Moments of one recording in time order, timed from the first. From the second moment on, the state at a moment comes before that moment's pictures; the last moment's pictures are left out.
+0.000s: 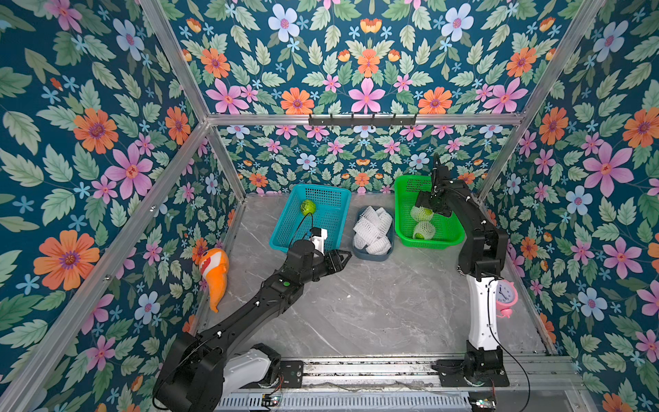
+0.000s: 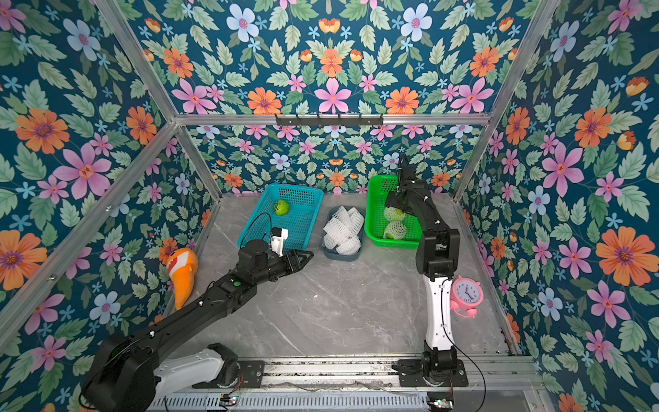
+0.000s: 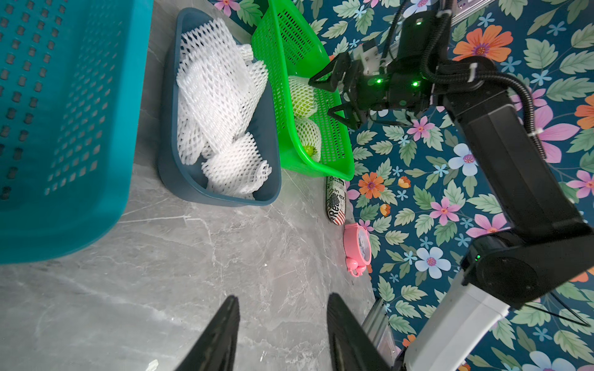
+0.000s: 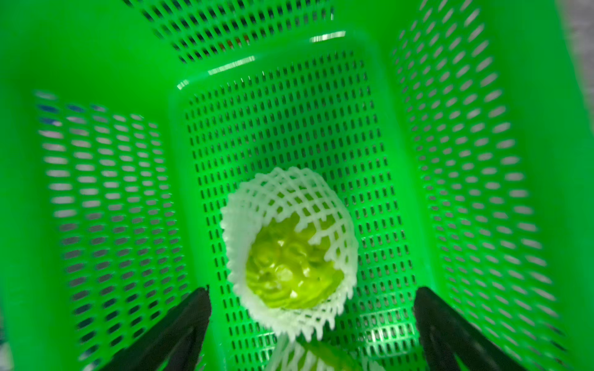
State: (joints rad) left arm -0.56 1.15 0.65 0.10 0.35 -0.83; right arm 0.07 2.36 2.29 -0.96 0.11 0.41
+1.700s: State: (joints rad) left arm -0.29 2.30 2.00 -0.62 -0.38 -0.99; right arm 0.60 0.92 0.85 -0.55 0.06 0.61
